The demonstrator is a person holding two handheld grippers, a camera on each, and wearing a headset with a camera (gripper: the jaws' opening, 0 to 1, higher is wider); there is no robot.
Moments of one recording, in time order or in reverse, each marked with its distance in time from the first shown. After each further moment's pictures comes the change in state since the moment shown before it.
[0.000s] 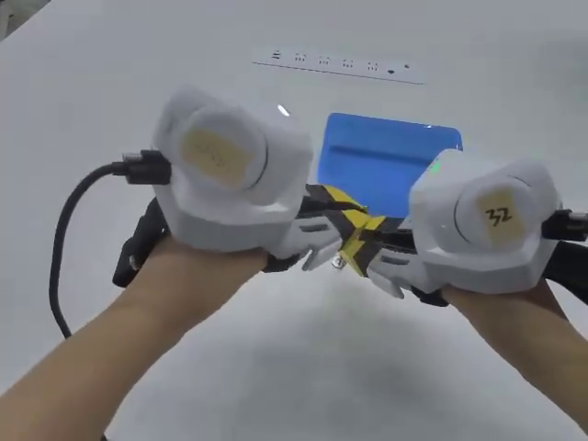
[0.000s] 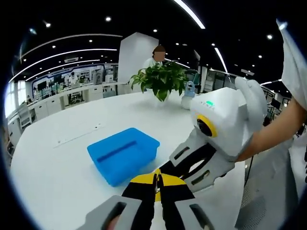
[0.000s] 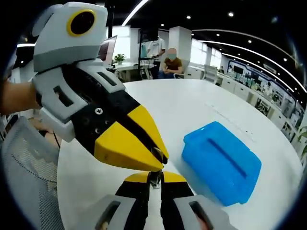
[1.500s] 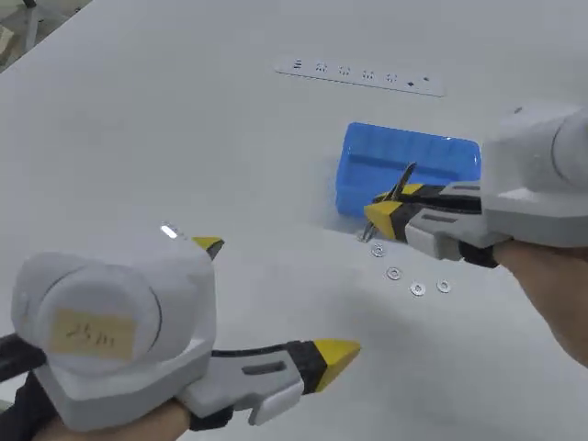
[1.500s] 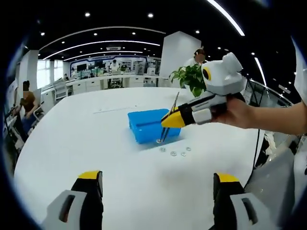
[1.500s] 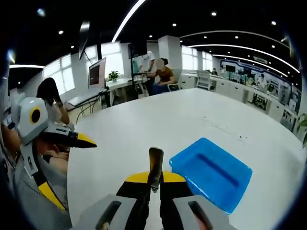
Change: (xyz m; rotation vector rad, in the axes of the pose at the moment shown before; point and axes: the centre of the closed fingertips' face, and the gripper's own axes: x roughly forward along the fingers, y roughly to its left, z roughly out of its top) left arm -0.082 -0.010 -0.070 -0.224 0.024 0.358; right arm -0.030 -0.031 0.052 0.122 -0.135 0.002
